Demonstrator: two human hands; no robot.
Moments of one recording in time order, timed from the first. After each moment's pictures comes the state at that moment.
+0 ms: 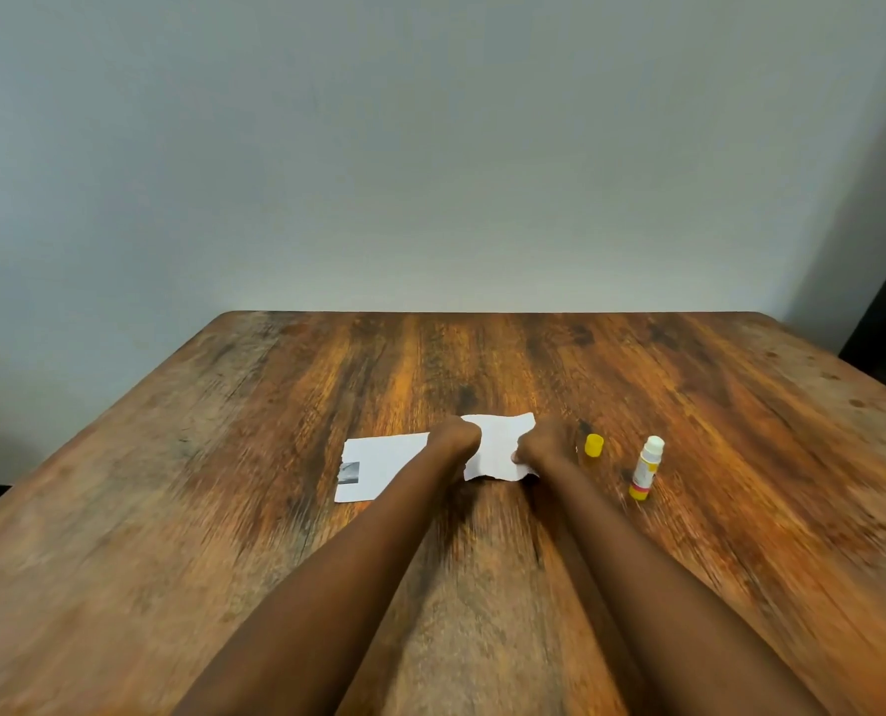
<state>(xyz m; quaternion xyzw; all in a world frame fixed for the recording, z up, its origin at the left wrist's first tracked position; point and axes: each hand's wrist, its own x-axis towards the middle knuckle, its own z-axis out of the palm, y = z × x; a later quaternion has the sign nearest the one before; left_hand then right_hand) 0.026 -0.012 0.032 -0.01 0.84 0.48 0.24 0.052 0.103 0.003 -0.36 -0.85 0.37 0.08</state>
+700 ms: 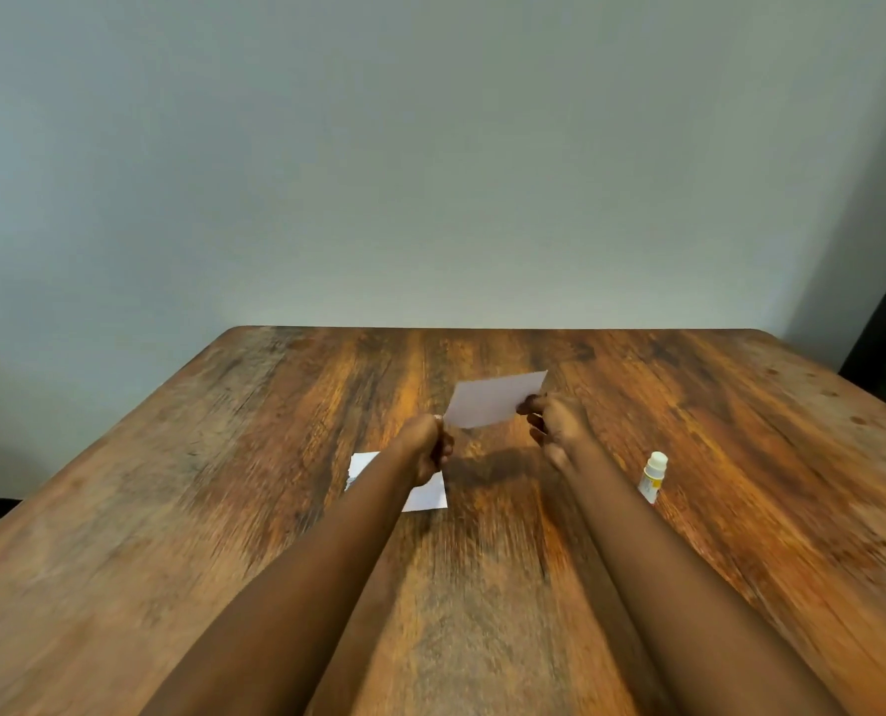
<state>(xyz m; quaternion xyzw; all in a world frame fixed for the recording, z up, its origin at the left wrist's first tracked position) 0.007 -0.054 0.037 -0.04 0.67 0.69 0.27 0.052 0.103 0.047 -0.27 -0.60 0.74 0.17</state>
